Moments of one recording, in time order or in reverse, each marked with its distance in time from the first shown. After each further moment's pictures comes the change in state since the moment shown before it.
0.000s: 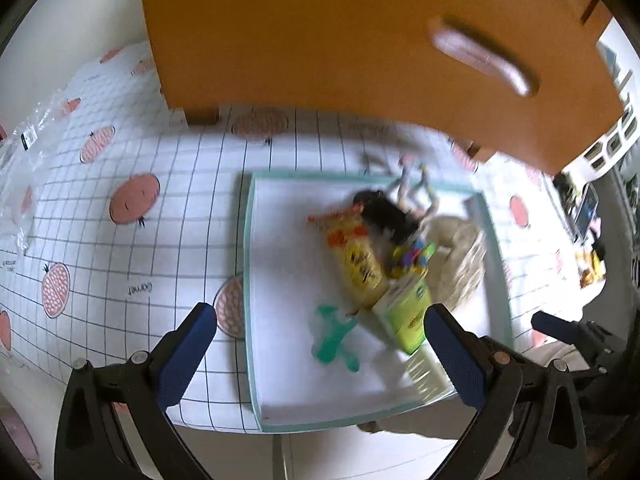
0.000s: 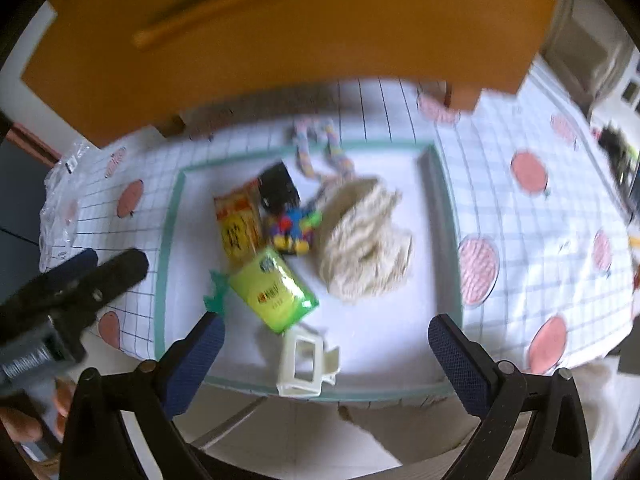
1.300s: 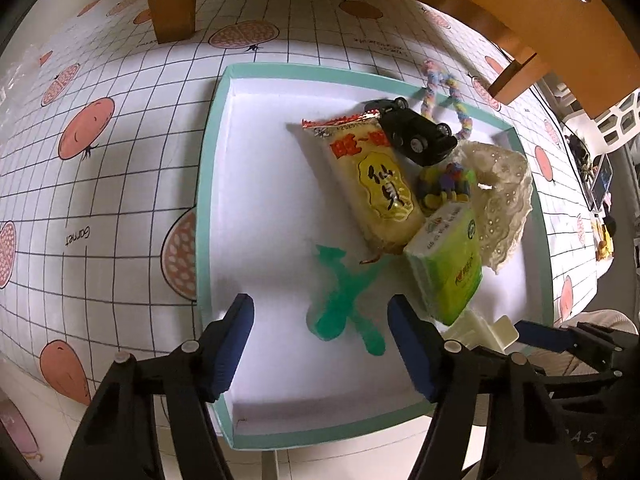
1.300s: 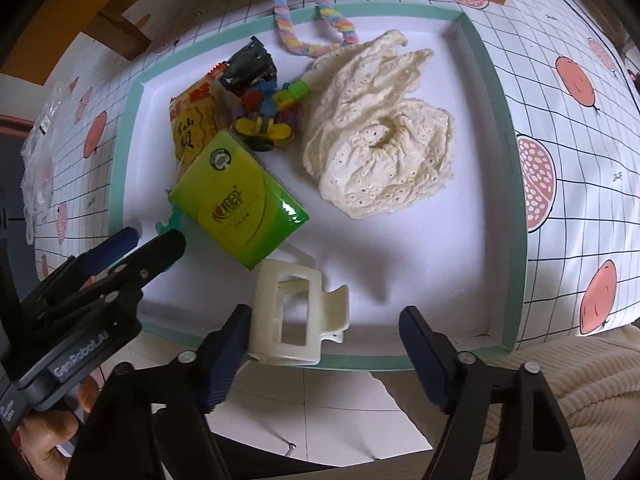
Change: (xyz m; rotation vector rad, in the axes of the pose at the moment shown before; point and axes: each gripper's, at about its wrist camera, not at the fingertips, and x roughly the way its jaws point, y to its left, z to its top) left arm 0.074 -0.001 -0.020 0.000 0.148 -0.024; right arm 0.082 -0.003 -0.030 0.013 0.280 0.033
